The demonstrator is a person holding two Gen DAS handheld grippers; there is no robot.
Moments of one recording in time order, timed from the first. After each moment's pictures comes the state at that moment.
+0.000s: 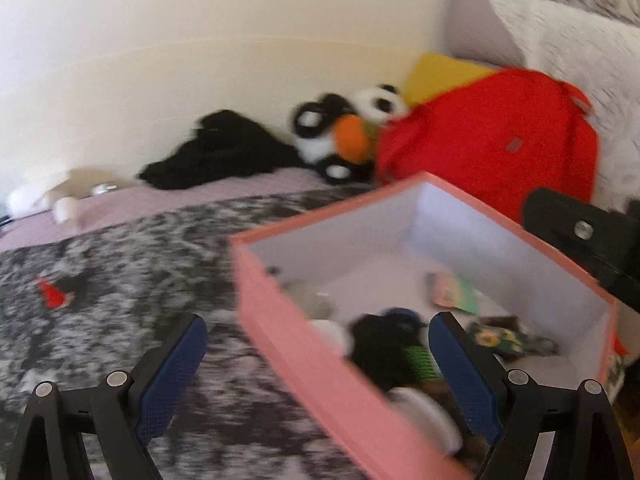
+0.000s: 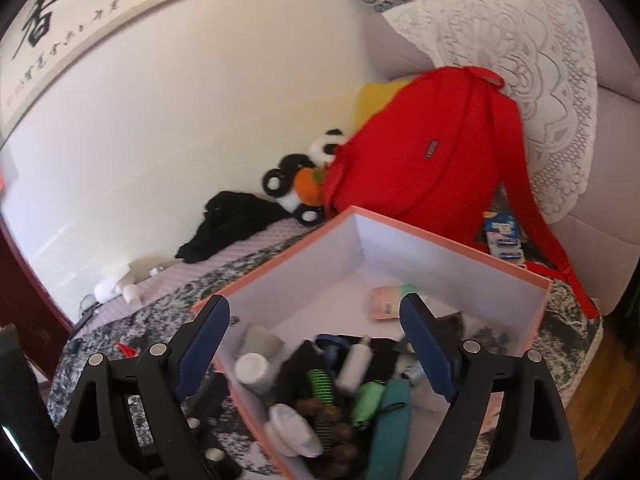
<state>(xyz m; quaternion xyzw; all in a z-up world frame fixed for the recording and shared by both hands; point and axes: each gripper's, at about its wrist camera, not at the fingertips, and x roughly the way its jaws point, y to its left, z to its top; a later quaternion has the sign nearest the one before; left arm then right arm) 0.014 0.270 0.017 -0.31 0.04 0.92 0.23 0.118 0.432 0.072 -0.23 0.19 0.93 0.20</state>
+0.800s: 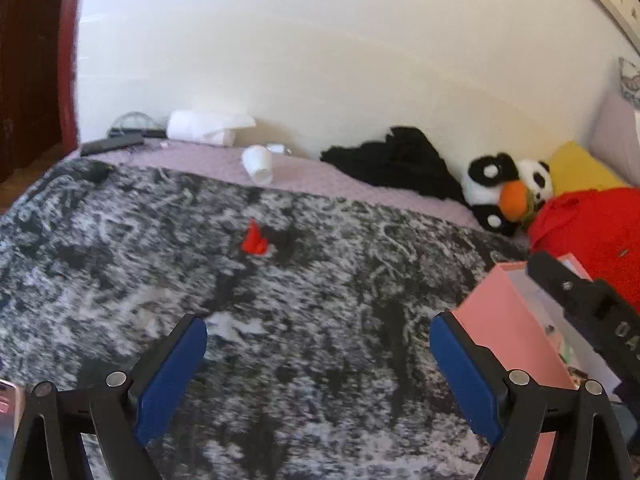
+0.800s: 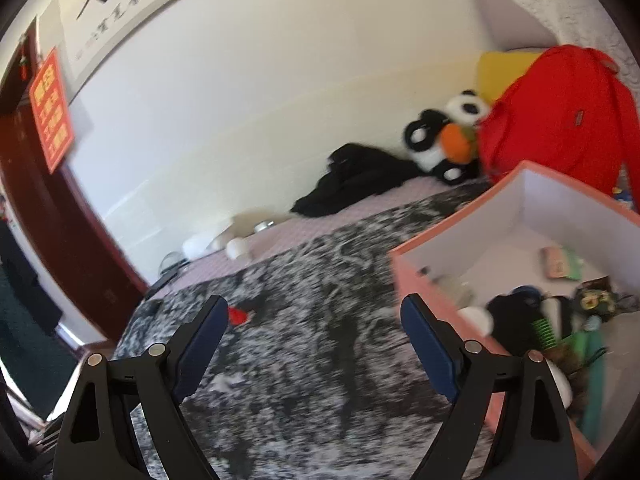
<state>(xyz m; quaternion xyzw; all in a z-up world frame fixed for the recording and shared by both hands) -0.001 0.036 0.025 -0.32 -0.09 0.94 0.11 0.022 0.261 0.048 -0.26 0.21 0.94 0.04</state>
